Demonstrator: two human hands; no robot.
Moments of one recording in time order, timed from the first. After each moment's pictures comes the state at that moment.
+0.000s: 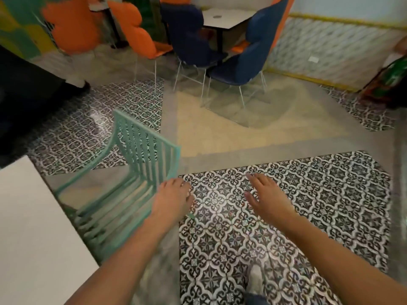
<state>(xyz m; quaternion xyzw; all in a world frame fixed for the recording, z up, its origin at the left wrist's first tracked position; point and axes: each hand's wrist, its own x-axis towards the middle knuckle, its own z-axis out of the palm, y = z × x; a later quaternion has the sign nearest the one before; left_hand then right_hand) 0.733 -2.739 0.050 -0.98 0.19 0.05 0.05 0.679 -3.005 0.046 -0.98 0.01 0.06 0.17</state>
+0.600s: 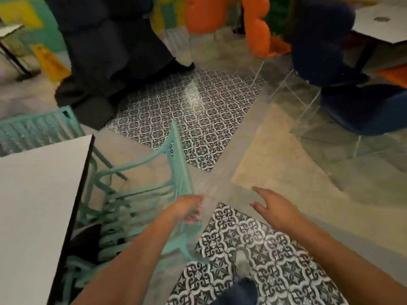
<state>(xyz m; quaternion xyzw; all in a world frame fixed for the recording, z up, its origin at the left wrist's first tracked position) 1.034 -2.737 0.010 -0.69 -0.40 0.19 -0.58 1.124 -2.994 0.032 -0.93 -0.28 0.20 0.15</state>
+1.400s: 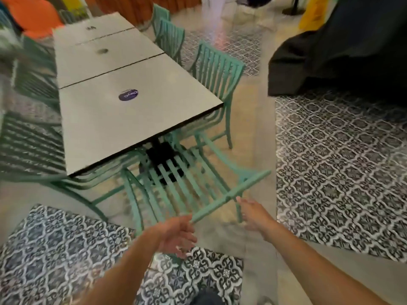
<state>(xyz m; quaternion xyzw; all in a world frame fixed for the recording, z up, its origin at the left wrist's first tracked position) 1.162 -2.713 -0.009 -0.16 -0.65 -0.13 -0.73 1.412 -2.647 -0.010 -0.64 -0.39 0.64 0.13</state>
